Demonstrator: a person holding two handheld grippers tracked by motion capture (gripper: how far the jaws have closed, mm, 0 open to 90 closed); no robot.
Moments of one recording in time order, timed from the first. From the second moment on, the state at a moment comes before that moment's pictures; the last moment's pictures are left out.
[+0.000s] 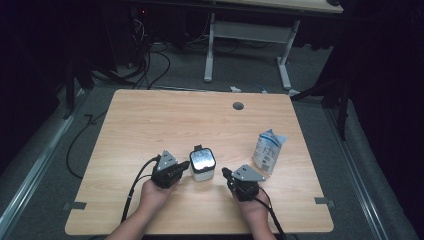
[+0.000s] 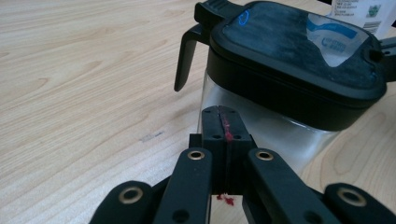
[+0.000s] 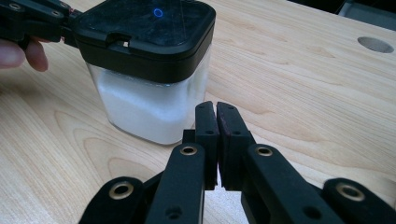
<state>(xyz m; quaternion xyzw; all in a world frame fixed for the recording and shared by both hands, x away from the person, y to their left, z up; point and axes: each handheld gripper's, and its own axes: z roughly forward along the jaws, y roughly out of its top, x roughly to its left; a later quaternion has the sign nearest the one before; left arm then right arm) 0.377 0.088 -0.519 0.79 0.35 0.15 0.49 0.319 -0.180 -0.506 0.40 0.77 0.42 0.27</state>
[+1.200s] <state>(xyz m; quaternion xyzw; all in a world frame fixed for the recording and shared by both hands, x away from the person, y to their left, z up) 0.391 0.081 -0.518 0.78 0.36 0.14 0.50 0.310 -0.191 -0.512 0.42 0.77 0.41 0.27</state>
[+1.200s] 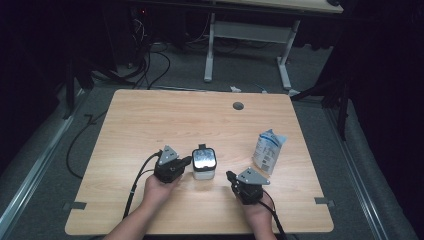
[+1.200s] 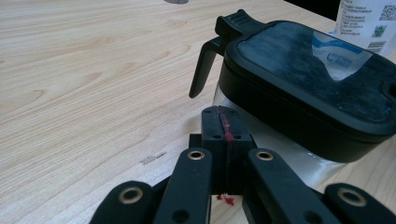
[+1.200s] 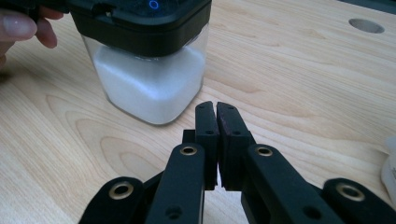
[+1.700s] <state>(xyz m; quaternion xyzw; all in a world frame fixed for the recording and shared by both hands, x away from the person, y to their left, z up) 0.394 0.084 -0.514 0.77 0.36 0.14 0.51 0.306 -0.196 -0.512 0.42 0.76 0.41 0.27</state>
